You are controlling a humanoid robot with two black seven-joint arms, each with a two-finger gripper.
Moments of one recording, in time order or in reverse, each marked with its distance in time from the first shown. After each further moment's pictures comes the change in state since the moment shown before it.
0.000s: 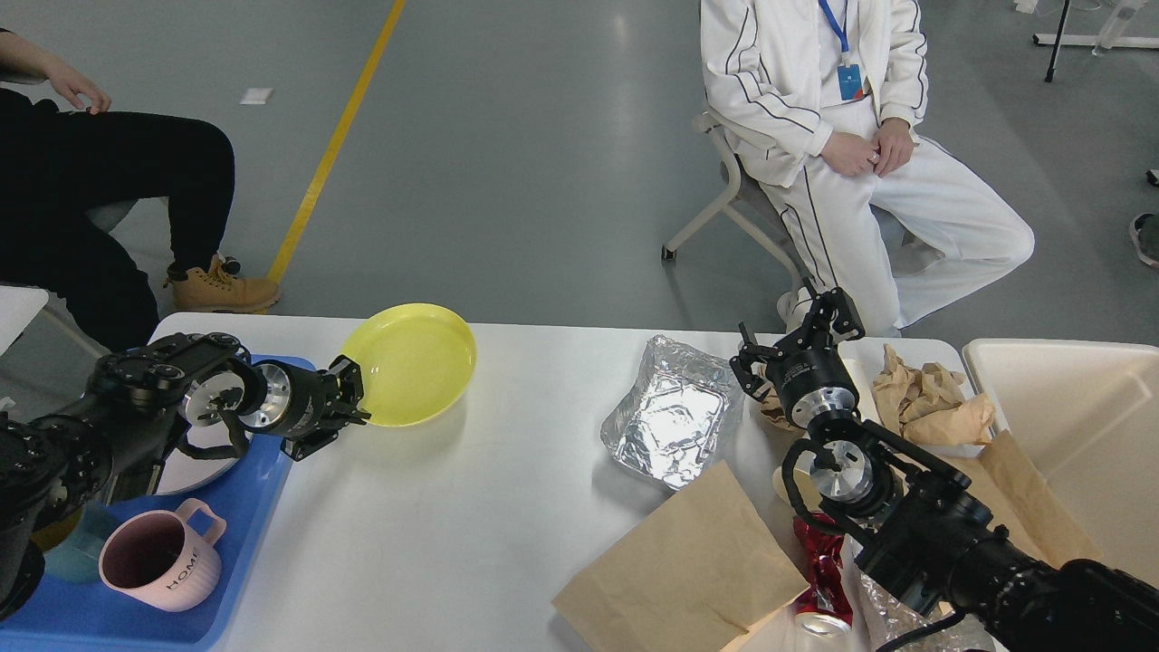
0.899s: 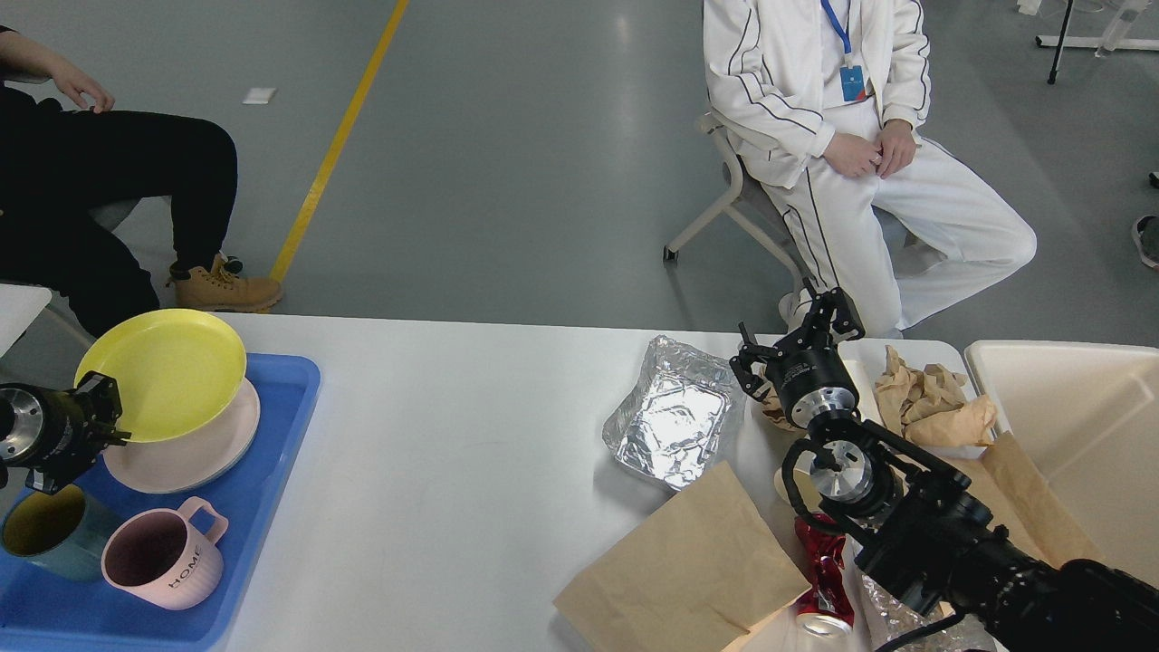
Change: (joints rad) left arm 0.120 0.324 -0.003 0.063 -0.012 0.013 0.015; right arm 0.000 0.000 0.000 0.000 0.000 0.000 0.000
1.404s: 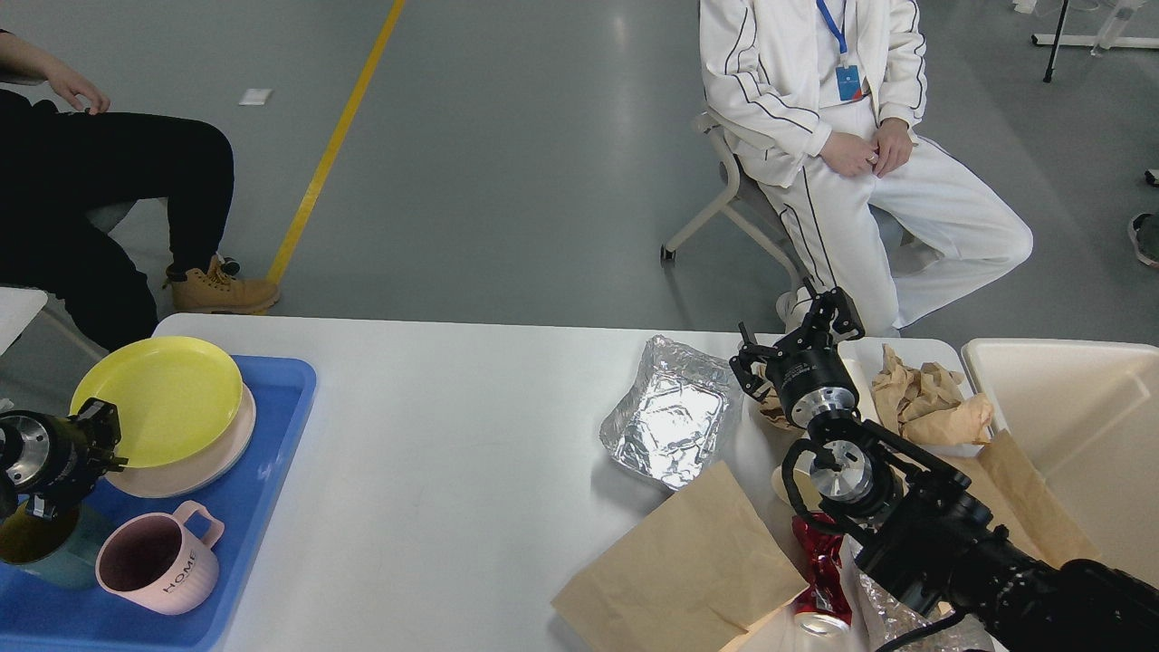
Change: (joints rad) left arm 0.047 -0.022 -0.002 0.001 0.000 0.040 0.000; right arm 0.000 0.000 0.000 0.001 0.000 -0.001 0.000
